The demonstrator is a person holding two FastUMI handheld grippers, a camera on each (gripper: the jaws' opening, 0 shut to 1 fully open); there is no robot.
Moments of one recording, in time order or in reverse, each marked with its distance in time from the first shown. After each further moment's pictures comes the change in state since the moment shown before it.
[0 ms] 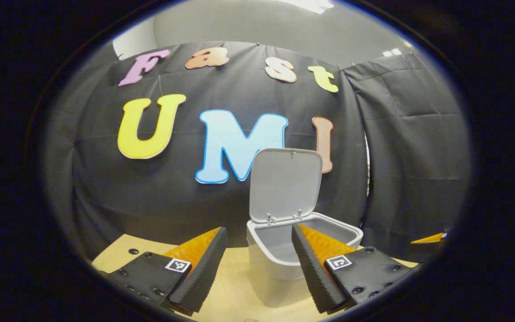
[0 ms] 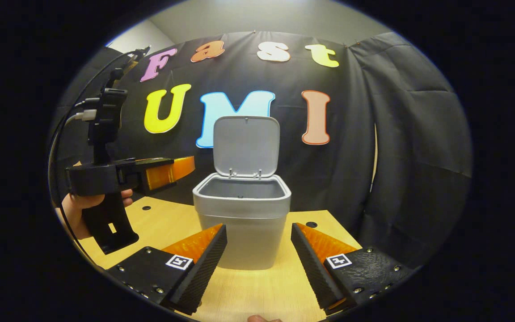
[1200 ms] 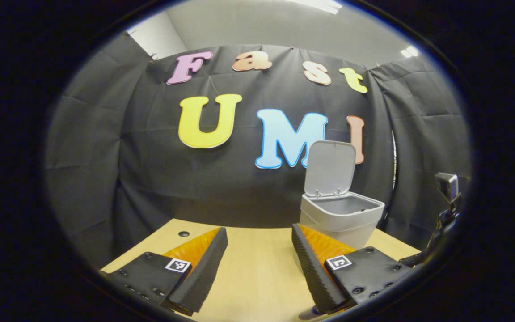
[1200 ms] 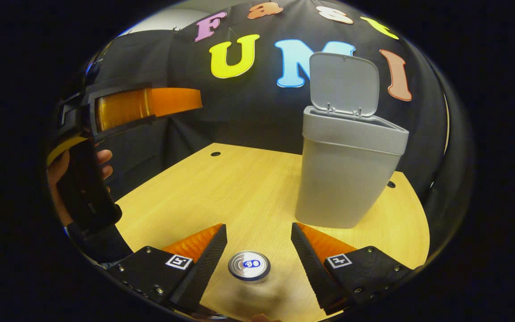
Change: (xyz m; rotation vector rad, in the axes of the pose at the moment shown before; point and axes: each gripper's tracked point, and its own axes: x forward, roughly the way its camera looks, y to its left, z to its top) left arm -0.154 0.105 -0.030 -0.033 0.058 0.233; right arm -0.014 0.147 -0.113 -0.048 0.375 0.425
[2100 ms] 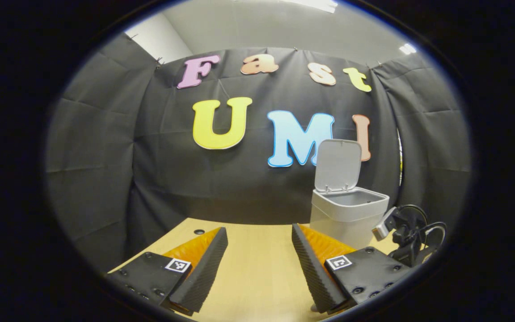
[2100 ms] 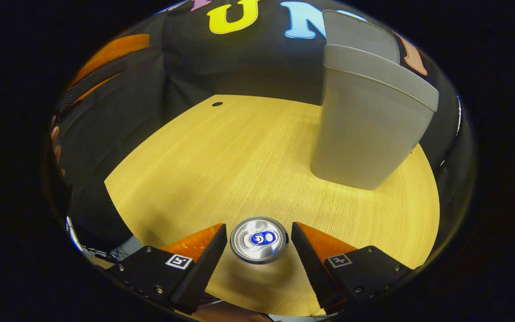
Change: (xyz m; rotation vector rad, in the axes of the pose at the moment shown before) left arm -0.036 0.018 -0.002 0.024 -0.002 0.043; right arm 0.025 0.006 -0.067 -0.003 0.322 0.015
